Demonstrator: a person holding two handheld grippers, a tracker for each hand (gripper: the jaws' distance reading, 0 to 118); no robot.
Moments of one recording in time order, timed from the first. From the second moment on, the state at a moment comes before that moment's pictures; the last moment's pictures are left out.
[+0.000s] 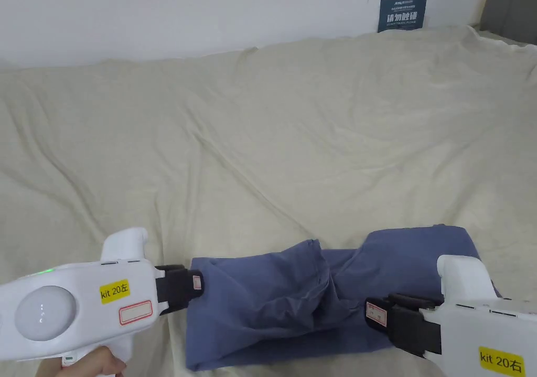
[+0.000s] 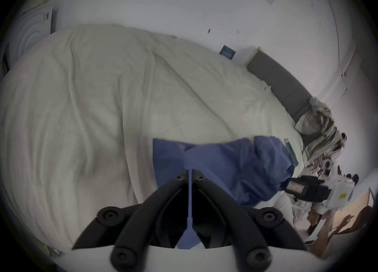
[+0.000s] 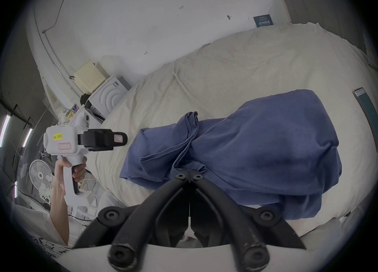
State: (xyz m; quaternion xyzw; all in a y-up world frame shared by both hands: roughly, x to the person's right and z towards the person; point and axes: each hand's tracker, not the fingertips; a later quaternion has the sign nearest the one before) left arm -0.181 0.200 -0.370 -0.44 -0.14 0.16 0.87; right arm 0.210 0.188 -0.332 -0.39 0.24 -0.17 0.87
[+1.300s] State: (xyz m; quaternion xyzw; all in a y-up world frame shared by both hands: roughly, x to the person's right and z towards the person) left arm -0.231 0.180 -0.355 -0.38 -0.26 0.38 0.81; right arm 0.202 0.202 -0.322 -0.40 0.23 -0.16 0.88
